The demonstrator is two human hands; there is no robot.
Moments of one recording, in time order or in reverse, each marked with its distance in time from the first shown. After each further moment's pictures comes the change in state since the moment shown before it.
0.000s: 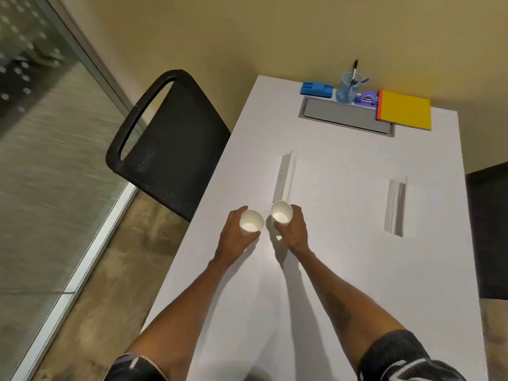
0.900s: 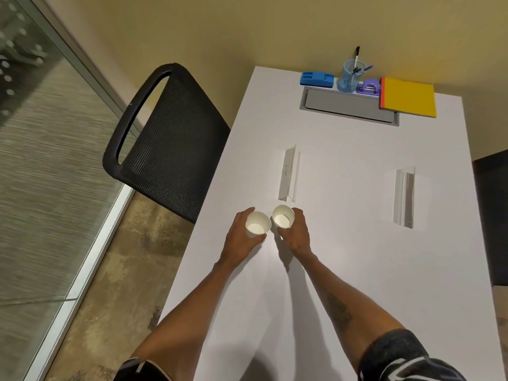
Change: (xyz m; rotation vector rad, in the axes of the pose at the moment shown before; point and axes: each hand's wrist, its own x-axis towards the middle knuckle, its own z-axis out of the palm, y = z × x) left_hand 0.012 -0.024 -0.005 0.016 -0.066 0.073; right_hand 0.001 0.017 0.032 0.029 0.022 0.070
